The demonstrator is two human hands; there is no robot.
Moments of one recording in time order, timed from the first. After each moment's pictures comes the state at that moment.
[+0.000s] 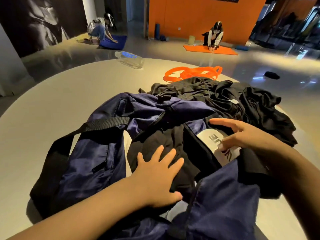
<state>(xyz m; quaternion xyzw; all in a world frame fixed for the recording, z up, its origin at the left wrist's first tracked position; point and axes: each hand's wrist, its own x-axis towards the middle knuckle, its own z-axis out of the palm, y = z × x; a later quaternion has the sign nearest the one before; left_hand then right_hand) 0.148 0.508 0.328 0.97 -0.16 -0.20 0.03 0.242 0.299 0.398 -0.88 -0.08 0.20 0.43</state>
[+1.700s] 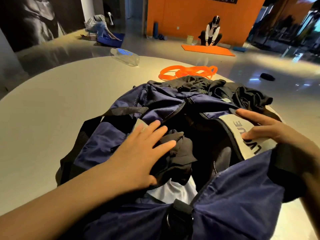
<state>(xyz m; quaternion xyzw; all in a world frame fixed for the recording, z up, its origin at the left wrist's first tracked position) 0.146 0.523 0.358 0.98 -0.18 -0.04 -0.05 0.215 0.269 0.408 -0.82 0.00 0.11 0.56</state>
